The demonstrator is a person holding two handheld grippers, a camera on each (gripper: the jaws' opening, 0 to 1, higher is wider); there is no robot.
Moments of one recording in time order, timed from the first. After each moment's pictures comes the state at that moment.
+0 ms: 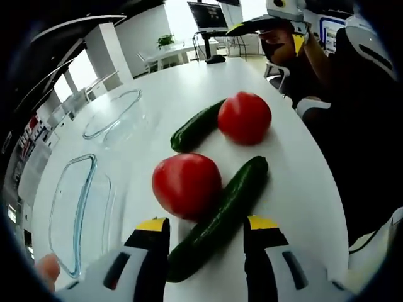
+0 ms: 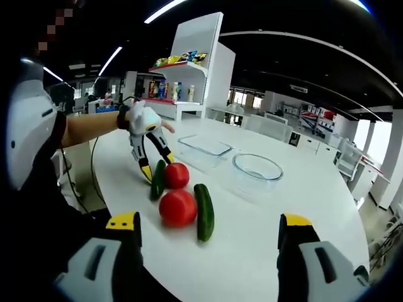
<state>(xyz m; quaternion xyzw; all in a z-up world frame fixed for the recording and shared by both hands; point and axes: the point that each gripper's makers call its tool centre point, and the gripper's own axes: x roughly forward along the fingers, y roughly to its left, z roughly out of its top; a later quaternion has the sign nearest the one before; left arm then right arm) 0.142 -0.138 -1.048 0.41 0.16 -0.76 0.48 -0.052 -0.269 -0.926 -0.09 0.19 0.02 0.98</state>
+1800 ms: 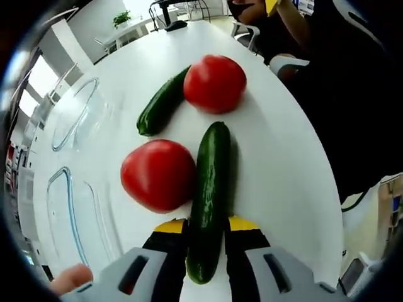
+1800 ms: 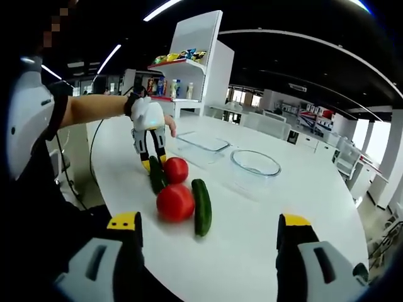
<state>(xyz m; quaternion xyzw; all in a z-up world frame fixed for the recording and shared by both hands) 0.138 -0.121 -1.061 0.54 0.19 -0.74 0.35 -0.057 -0.275 -0.934 -0.09 0.19 0.01 0.98</state>
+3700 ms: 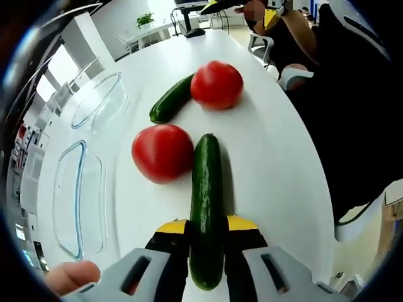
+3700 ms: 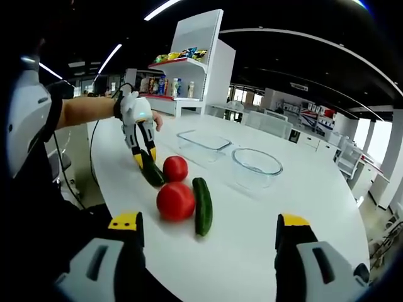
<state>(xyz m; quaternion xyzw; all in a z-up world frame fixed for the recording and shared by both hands) 0.145 -0.087 -1.049 0.49 0.19 -0.73 0.43 -0.056 -0.273 -0.937 -0.10 0.20 0.02 0.97</state>
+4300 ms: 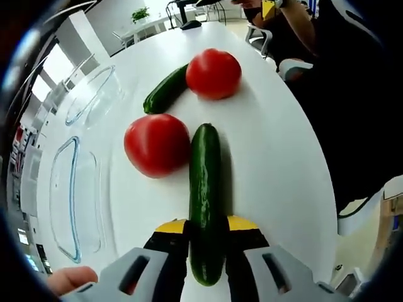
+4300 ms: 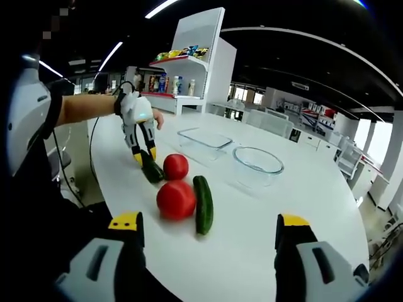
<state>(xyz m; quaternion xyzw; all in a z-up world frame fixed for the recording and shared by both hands) 0.145 -0.087 -1.059 0.53 0.21 -0.72 0.41 -0.051 -0.271 -0.942 -0.10 0.21 0.02 0.97</state>
